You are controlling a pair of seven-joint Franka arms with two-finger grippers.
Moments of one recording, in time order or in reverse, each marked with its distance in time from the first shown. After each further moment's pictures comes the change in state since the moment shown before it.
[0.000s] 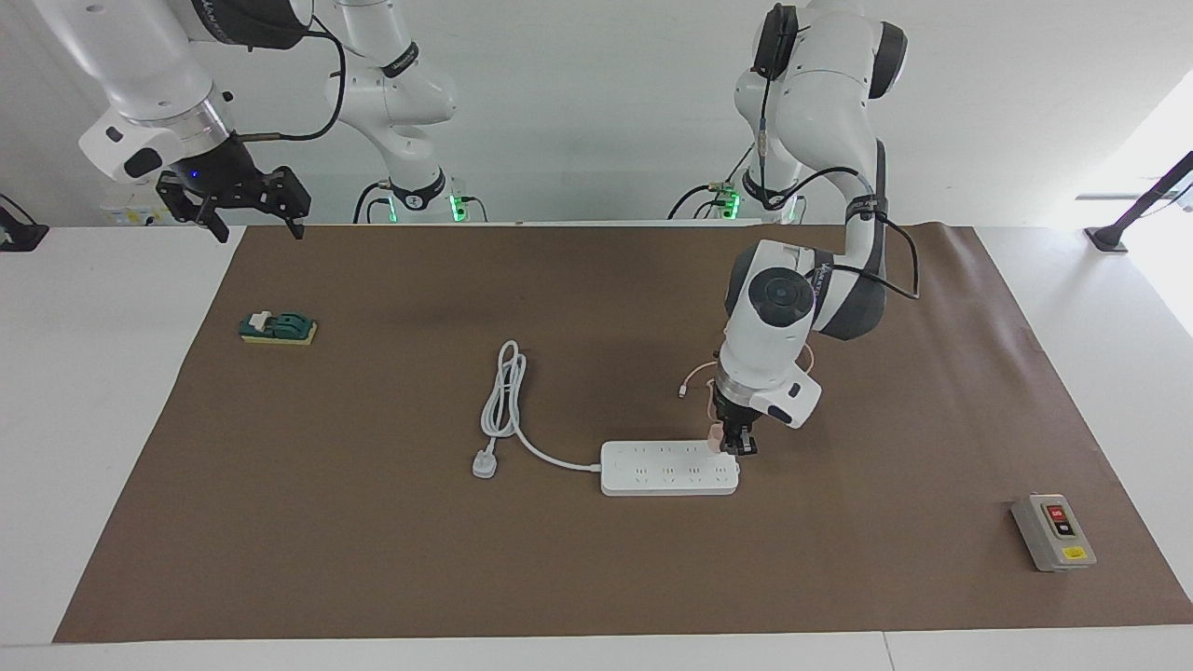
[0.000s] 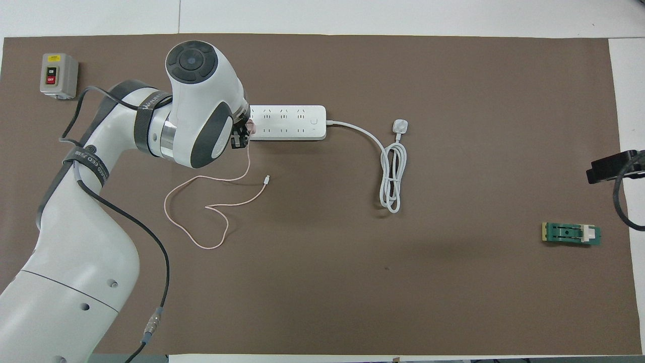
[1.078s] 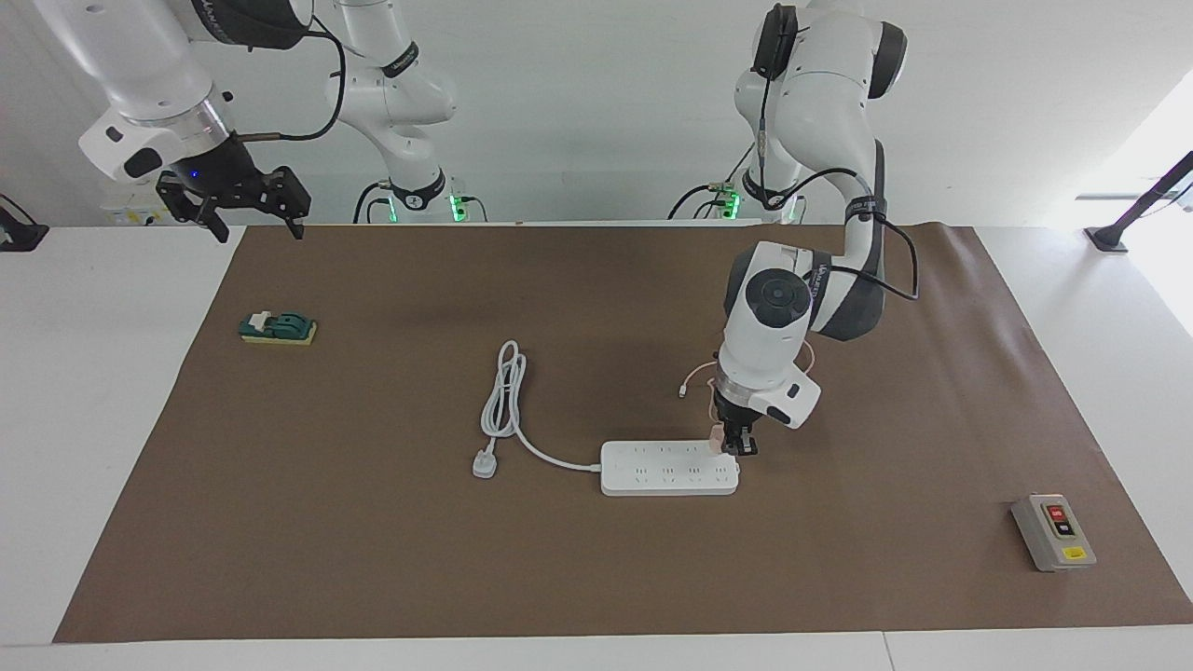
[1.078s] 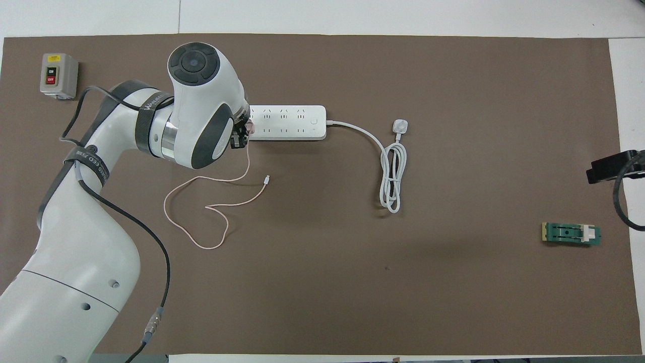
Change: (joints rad) left arm -0.001 0.000 0.000 -0.002 0.018 0.008 0.000; right arm 0.000 0.000 0.000 0.000 0.000 0.000 0.000
